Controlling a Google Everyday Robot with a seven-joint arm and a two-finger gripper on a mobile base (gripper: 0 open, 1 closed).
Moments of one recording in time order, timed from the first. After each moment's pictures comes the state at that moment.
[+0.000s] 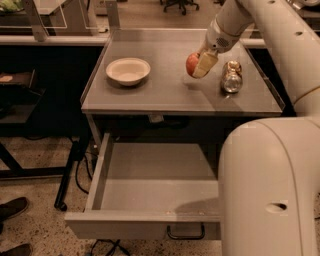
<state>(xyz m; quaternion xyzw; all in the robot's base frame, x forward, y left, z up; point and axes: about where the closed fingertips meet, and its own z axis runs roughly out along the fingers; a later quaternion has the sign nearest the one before) 0.757 -0.138 0.889 -0.62 0.75 0.02 0.24</state>
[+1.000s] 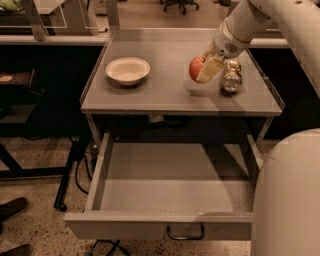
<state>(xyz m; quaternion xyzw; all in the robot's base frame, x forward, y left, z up) 0.720 -0.147 0.893 -0.61 0.75 0.03 0.26</state>
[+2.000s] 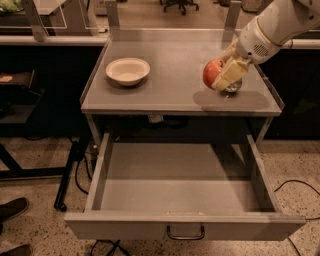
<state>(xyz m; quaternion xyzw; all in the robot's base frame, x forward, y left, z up) 0.644 -0.171 0.921 -0.60 0.75 0.08 0.27</state>
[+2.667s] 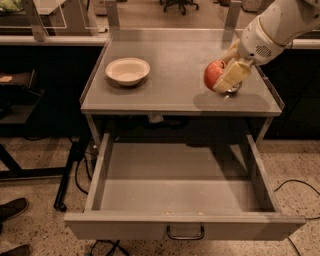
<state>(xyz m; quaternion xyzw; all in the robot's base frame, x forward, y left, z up) 0.625 -0.175 0.928 -0.60 0.75 0.07 0.27</state>
